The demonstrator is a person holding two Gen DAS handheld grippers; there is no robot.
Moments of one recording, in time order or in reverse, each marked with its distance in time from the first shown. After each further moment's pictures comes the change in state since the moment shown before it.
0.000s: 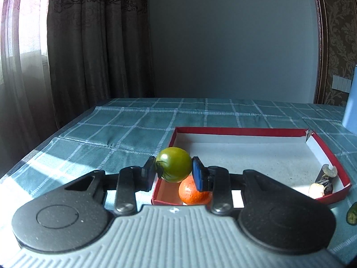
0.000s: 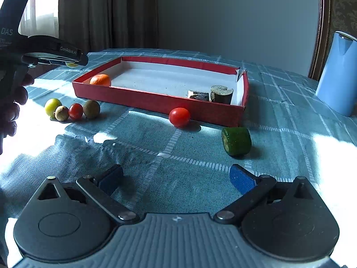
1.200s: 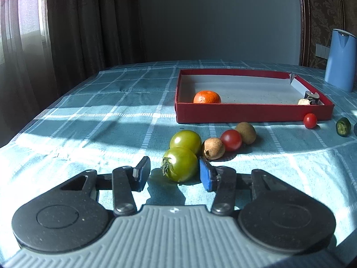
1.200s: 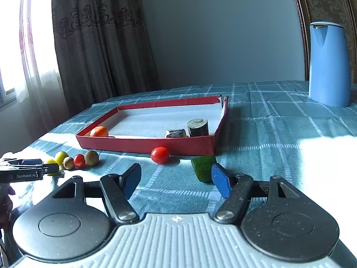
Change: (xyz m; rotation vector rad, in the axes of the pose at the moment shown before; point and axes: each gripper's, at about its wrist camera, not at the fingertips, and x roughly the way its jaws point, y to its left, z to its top) left arm -0.062 0.043 -0.092 0.082 0.125 -0.079; right arm -0.029 -0.062 -0.003 0.186 -0.200 0.134
